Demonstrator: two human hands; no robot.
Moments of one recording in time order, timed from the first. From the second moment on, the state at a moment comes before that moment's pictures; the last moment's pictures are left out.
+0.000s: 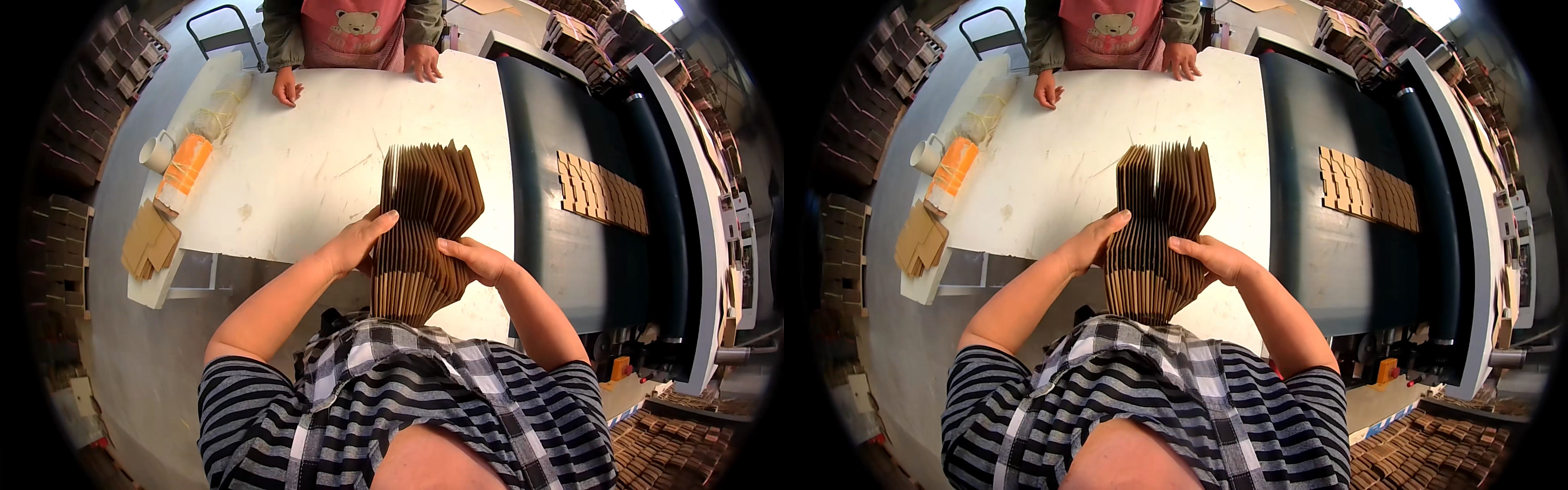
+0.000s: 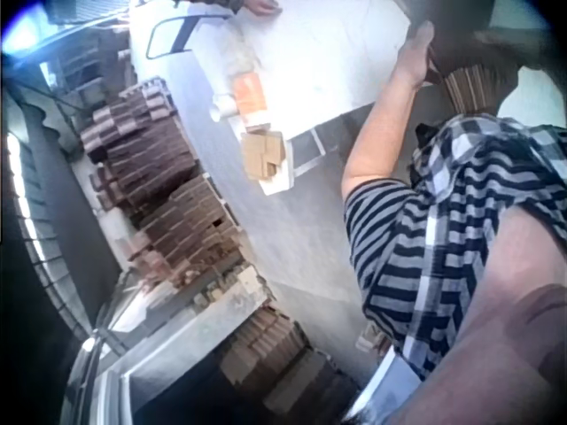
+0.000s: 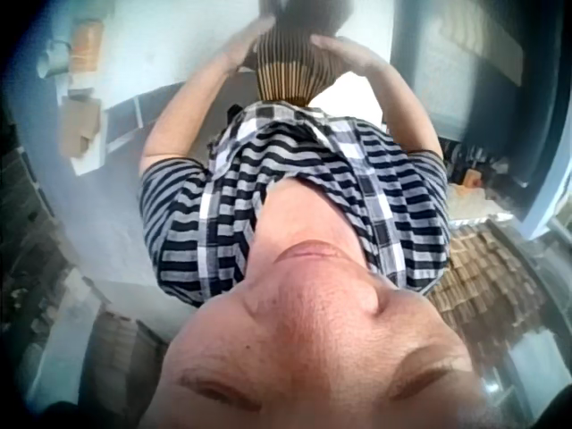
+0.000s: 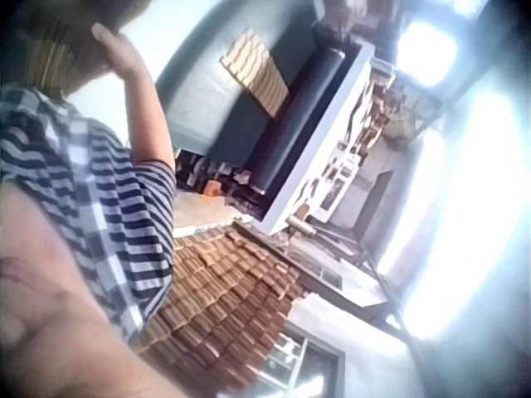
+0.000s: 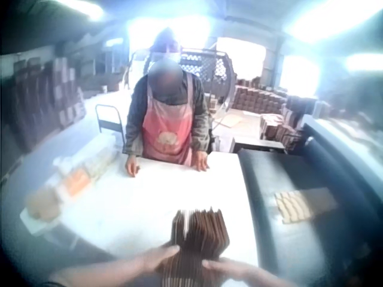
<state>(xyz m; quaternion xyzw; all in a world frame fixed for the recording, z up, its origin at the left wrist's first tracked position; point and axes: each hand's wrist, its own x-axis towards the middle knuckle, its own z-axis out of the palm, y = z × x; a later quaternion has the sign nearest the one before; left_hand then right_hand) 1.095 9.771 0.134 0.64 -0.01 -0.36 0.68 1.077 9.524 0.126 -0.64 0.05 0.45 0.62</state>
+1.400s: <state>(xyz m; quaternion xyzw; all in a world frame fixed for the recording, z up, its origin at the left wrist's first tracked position) 1.167 9.788 0.100 0.69 0.07 -0.27 0.67 1.177 9.544 0.127 -0.74 0.08 0.36 0.57</state>
